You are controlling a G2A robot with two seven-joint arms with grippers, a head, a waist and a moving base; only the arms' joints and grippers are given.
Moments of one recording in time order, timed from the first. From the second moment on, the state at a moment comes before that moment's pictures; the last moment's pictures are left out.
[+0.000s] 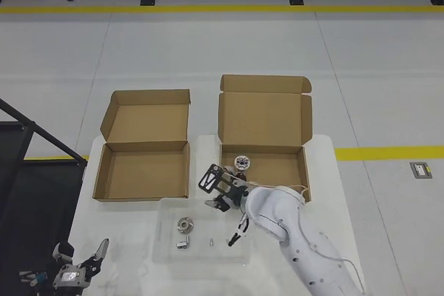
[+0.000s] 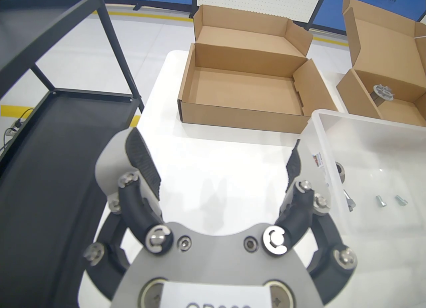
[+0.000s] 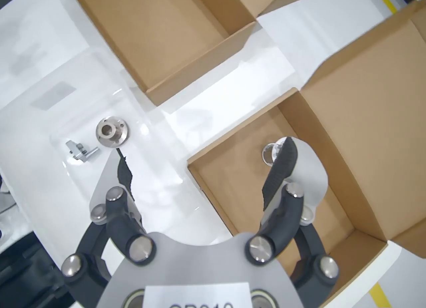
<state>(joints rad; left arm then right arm) 1.90 -1.18 -1.80 -1.82 1.04 -0.10 0.31 -0.77 -1.48 0.98 -1.49 -1.40 -0.46 0.82</state>
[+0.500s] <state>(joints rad) 1.90 -1.18 -1.80 -1.82 1.04 -0.10 0.31 -0.65 -1.55 0.80 -1.34 -1.18 -0.34 1.34</state>
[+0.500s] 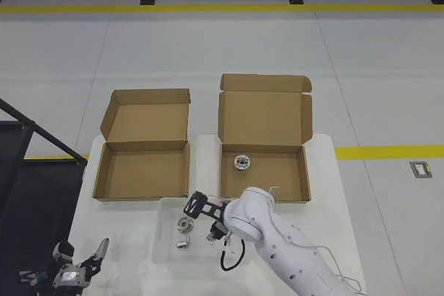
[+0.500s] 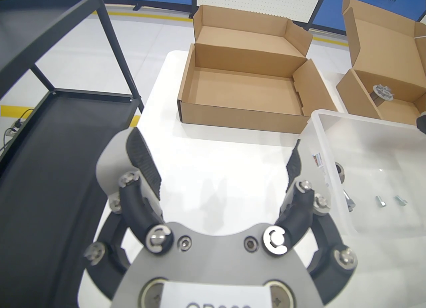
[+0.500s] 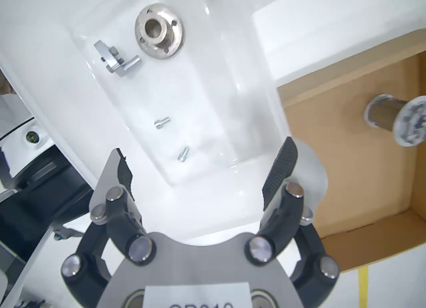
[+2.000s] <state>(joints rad) 1.90 -1.18 -1.80 -1.82 1.04 -0.10 0.31 -0.76 -1.57 0.76 -1.37 -1.35 -0.04 1.35</state>
